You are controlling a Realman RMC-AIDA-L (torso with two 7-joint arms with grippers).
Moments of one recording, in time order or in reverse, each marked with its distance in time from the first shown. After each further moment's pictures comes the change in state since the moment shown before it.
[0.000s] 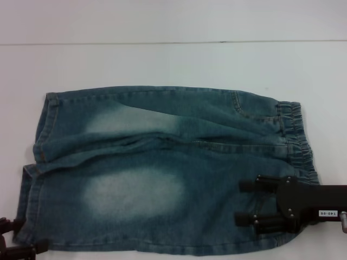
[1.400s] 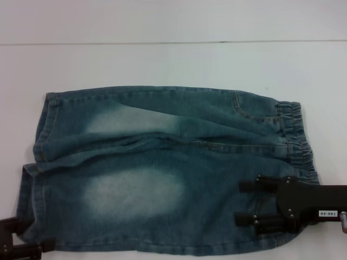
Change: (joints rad) left arm -0.044 0.013 0.012 -0.005 0.033 0.056 -0.028; right arm 0.000 0.000 -0.001 0.000 0.000 0.000 0.000
